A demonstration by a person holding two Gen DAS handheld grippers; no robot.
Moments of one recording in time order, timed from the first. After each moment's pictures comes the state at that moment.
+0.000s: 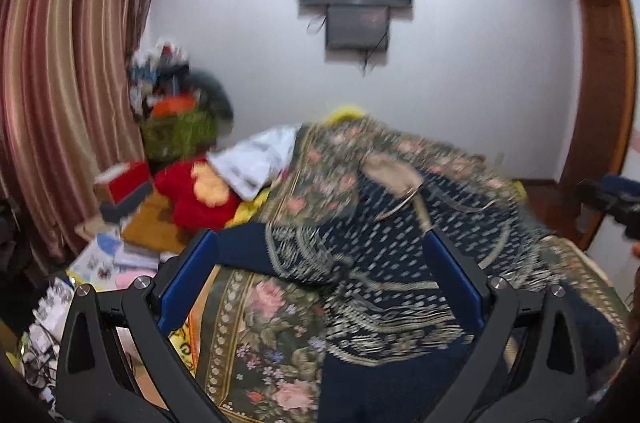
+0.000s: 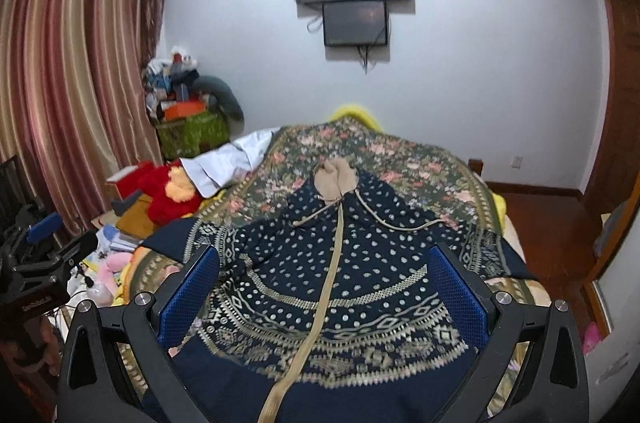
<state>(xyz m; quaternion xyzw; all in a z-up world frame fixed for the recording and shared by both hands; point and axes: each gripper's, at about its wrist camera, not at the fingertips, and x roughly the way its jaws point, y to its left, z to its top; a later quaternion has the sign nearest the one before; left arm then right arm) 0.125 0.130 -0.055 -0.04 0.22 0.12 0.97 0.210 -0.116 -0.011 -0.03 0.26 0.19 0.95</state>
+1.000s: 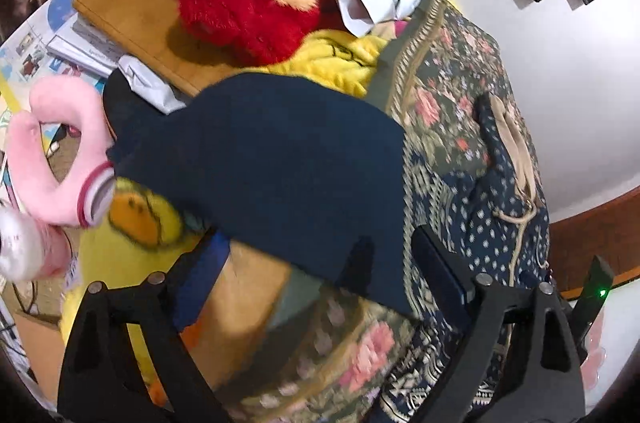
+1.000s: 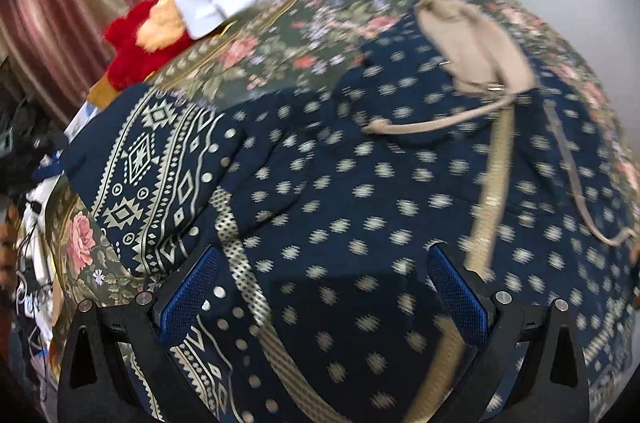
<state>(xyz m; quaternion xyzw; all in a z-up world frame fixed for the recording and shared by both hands) 0.287 0.385 -0.234 -0.37 0.44 0.13 0.81 0.442 0.074 -0.217 -0.15 0.50 0.29 0.80</state>
